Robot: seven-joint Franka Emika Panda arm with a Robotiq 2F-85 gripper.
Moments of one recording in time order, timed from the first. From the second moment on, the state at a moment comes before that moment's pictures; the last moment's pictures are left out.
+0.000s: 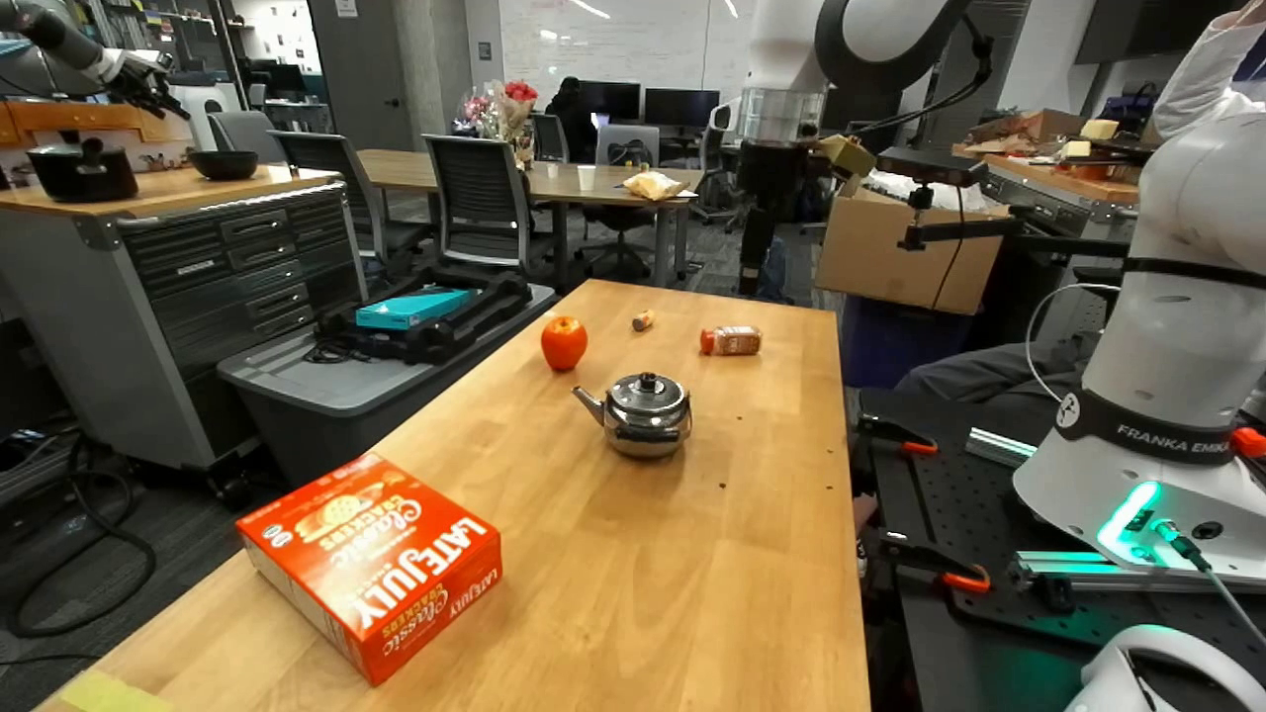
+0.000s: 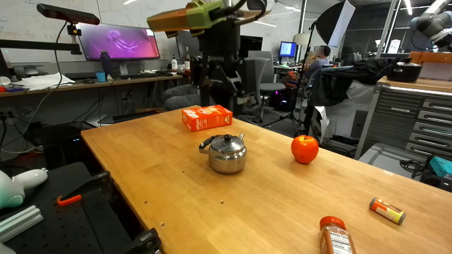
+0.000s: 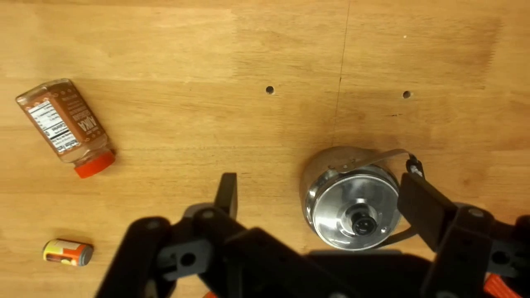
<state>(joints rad) -0.07 -0.32 -0.10 -2.67 -0.08 2.40 -0.16</state>
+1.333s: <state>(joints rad) -0.07 -0.60 -0.16 -2.54 -0.01 1.82 -0.26</state>
